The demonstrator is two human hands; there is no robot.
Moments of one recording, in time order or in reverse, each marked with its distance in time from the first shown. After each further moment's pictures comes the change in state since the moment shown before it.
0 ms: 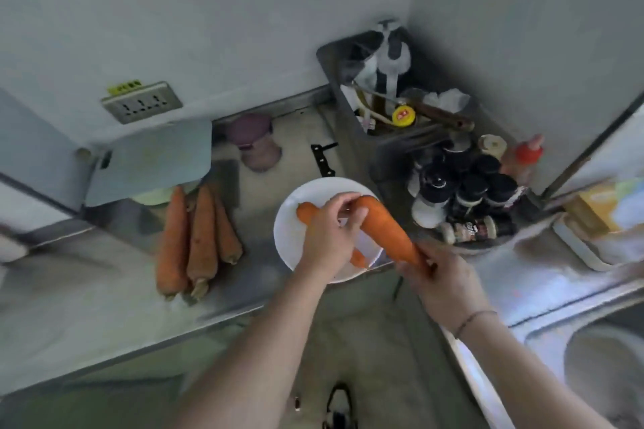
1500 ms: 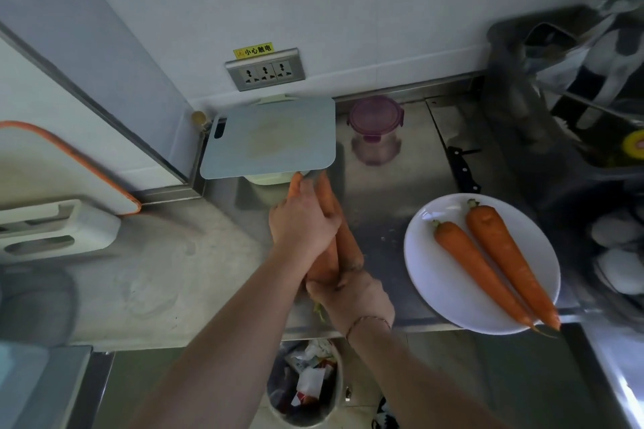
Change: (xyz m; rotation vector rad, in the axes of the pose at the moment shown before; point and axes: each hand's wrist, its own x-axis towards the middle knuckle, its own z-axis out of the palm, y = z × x) left_hand 0.055 -0.114 -0.227 0.834 0.185 -0.320; right_hand 0.037 -0.217 0.252 -0.153 -0.493 0.279
